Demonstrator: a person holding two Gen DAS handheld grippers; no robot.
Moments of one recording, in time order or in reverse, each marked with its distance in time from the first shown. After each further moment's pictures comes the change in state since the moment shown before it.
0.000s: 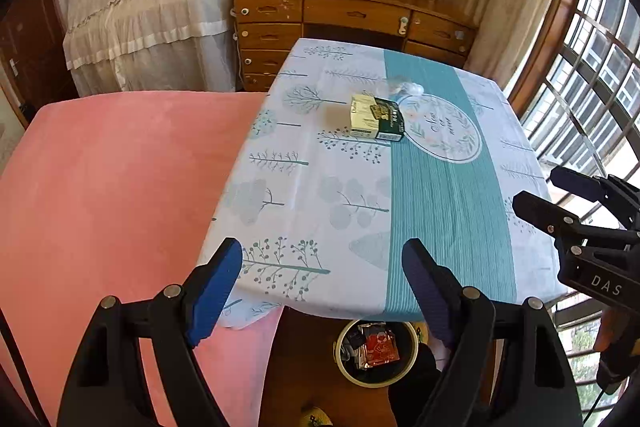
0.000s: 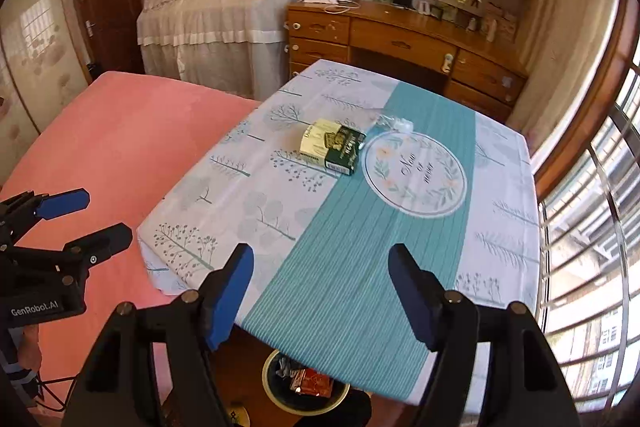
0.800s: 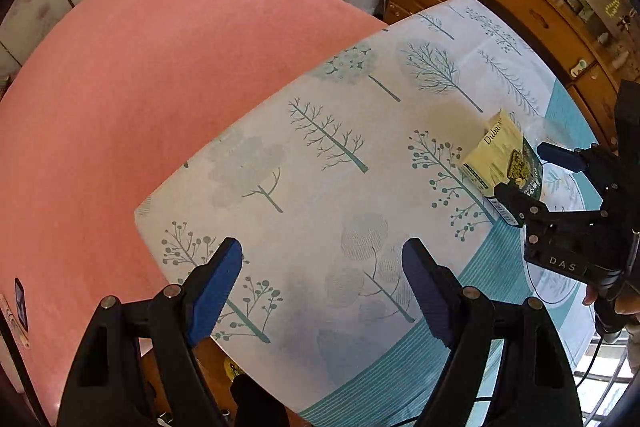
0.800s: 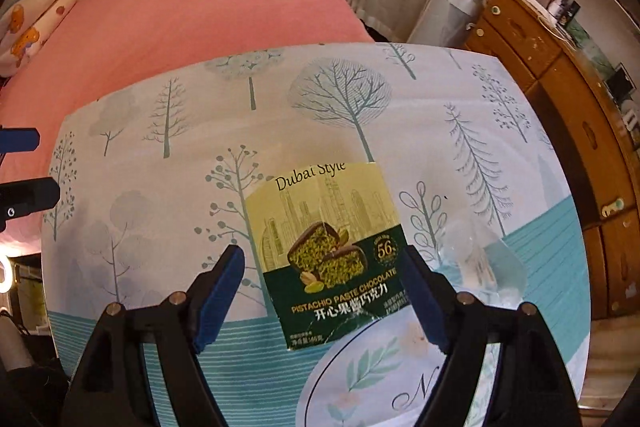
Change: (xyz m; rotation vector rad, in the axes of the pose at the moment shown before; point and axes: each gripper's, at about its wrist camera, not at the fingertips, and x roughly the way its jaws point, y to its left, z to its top) left arm 0.180 -0.002 0.059 -0.599 0.259 0.290; right arm 0.285 -0.026 0.123 -0.753 0.216 0.341
